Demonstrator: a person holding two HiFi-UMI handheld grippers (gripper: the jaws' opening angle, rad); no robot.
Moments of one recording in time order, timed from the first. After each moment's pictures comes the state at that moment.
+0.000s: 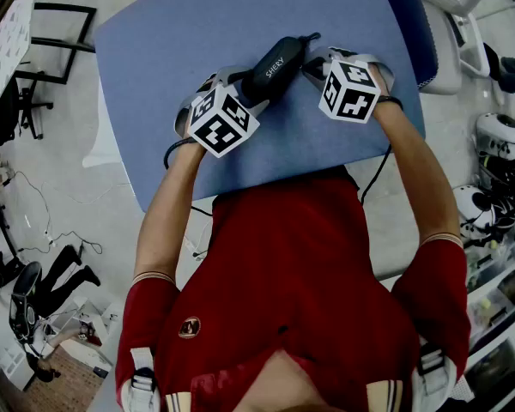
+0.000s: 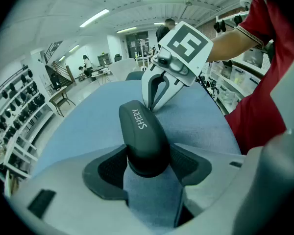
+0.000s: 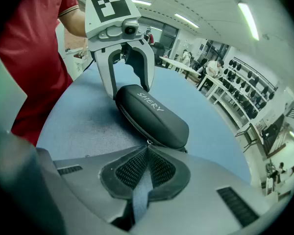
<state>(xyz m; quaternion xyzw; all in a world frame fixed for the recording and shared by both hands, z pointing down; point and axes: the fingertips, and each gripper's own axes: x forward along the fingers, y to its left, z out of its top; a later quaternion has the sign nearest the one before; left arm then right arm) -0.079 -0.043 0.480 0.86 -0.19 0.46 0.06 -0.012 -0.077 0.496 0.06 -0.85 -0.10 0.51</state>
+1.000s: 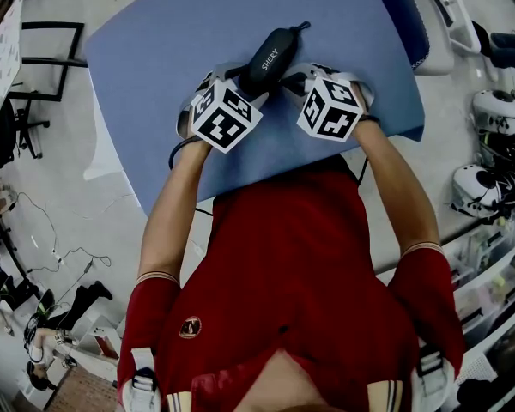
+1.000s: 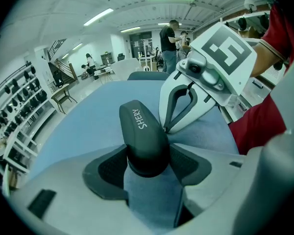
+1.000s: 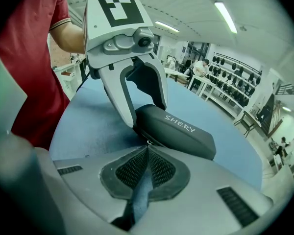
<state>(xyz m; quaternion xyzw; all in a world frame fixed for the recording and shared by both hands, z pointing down) -0.078 -0.045 0.480 0.86 -0.21 0.46 0.07 -0.054 -0.032 0.491 0.13 -0.88 -0.03 0.45</state>
